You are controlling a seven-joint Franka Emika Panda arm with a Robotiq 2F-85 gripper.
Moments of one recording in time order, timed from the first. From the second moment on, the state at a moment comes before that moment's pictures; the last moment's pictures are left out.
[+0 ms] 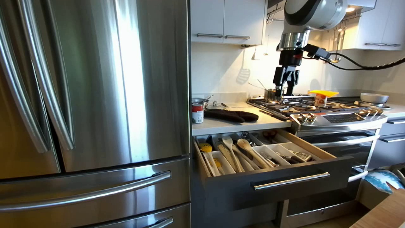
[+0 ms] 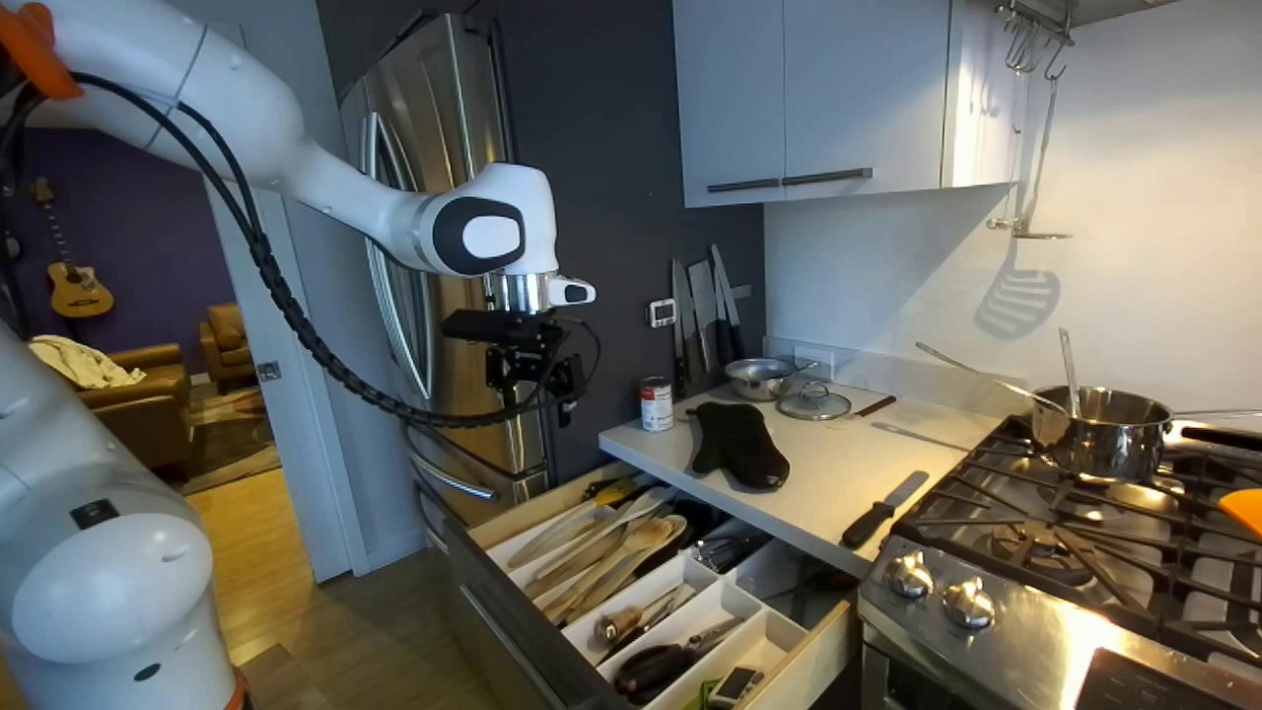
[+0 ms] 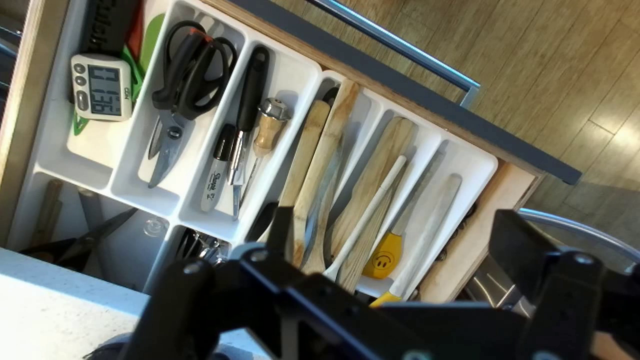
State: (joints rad) arm 0.06 -0.35 -0.09 -2.43 0.04 2.11 -0.31
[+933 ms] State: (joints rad) arm 0.02 -0.14 -0.12 -2.20 0.03 2.28 -0.40
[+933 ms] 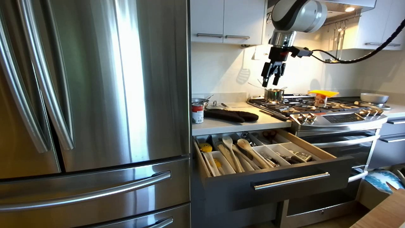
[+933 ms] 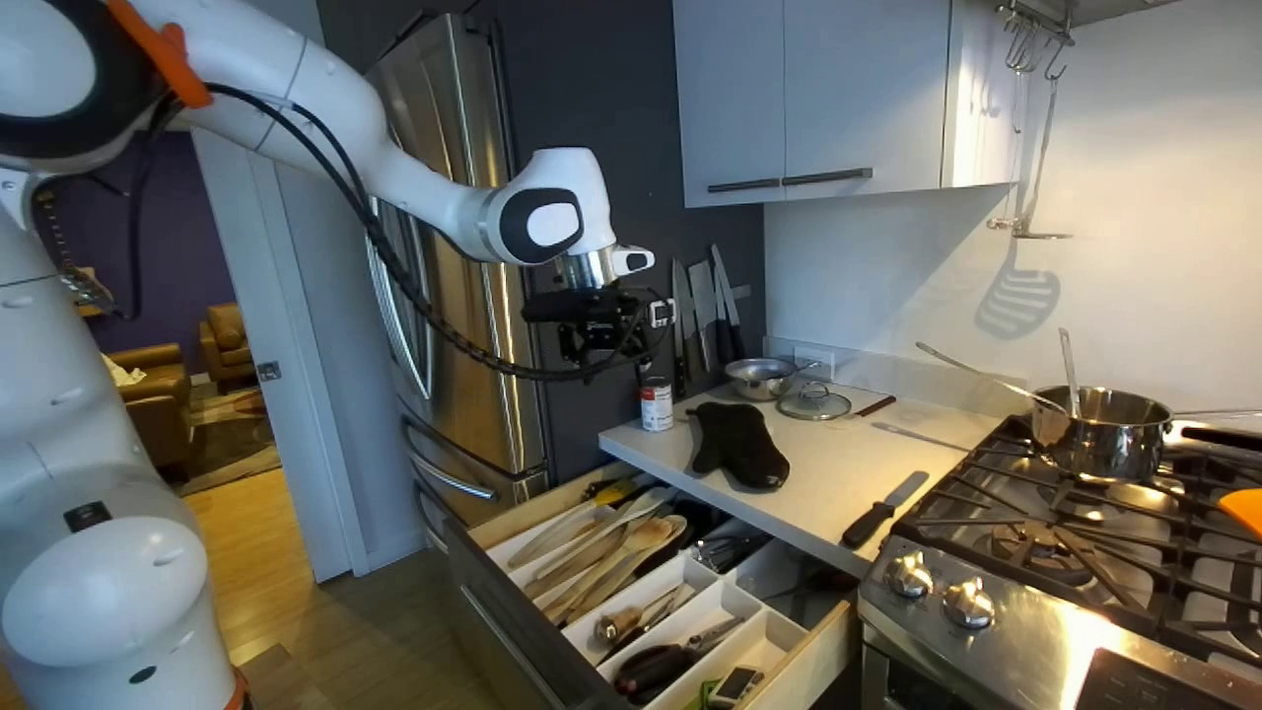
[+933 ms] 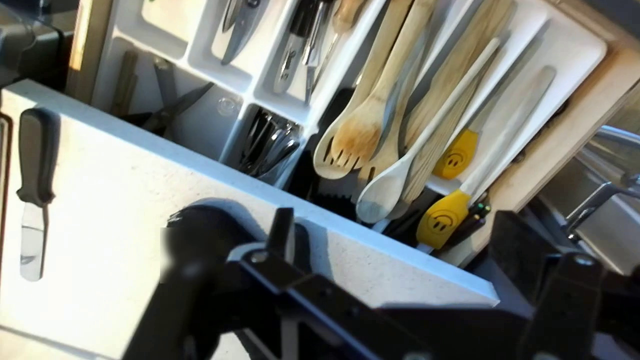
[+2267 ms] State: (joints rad) arm -0.27 0.55 -0.09 -1.49 0.23 2.39 -0.41
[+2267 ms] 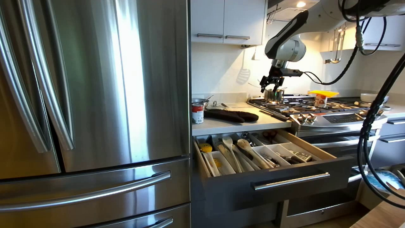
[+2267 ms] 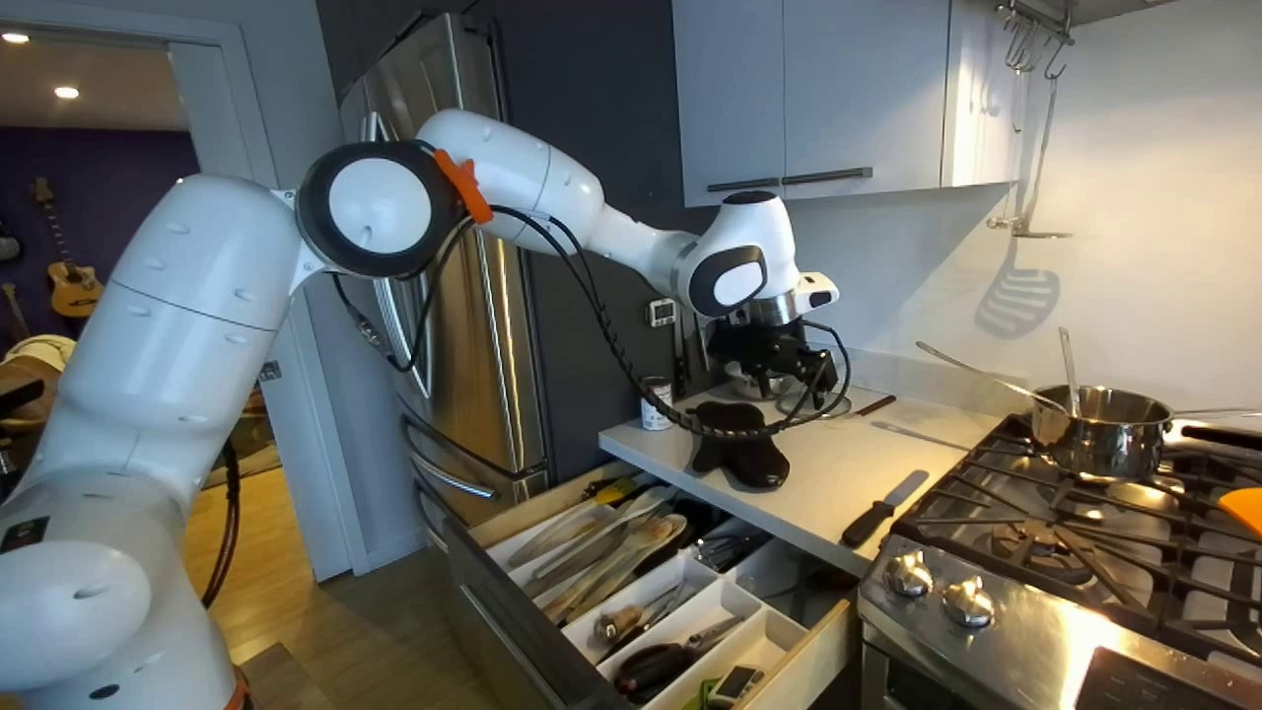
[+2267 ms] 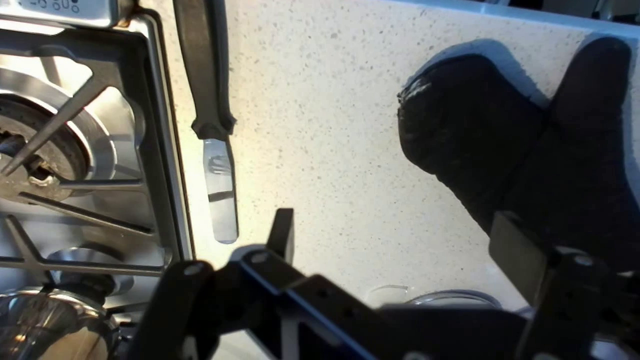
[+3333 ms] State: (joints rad) arm -0.32 0.81 -0.15 -1.25 0.08 2.37 -0.22
